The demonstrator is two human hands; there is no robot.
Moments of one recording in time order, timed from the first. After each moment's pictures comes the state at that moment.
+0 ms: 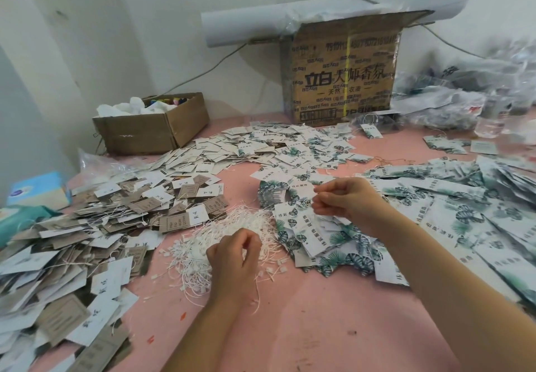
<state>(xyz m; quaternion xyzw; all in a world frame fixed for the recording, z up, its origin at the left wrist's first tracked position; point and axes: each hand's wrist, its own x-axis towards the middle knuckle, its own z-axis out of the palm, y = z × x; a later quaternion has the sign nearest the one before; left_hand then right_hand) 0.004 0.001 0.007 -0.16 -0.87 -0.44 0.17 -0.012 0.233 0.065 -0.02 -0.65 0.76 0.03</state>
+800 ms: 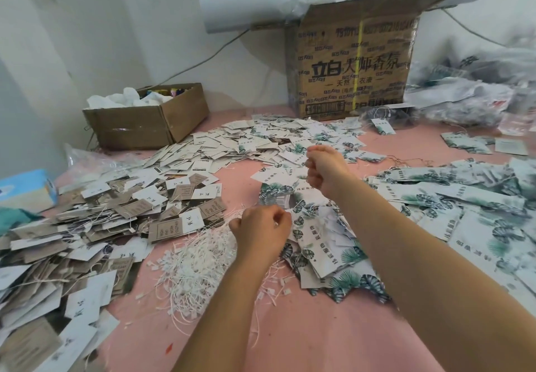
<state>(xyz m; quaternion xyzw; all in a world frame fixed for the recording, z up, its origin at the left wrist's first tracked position) -0.069 0.056 0.028 -0.13 -0.93 -0.33 0.11 -0.117 0.205 0.087 -0.19 -0.60 0.77 0.09</state>
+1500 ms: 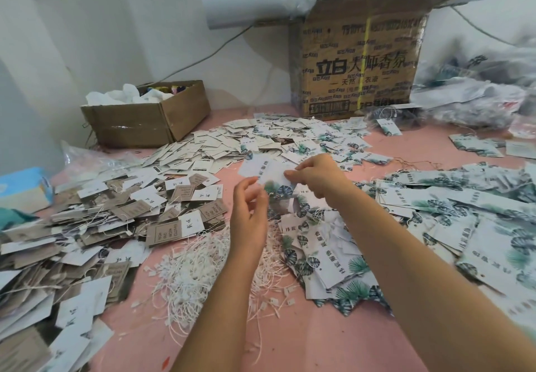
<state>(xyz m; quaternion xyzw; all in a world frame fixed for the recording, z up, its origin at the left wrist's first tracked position) -0.085 0.048 0.029 -0.09 -0.73 -0.67 0.09 -0.117 0.195 0.083 -0.09 -0.84 0.54 0.07</state>
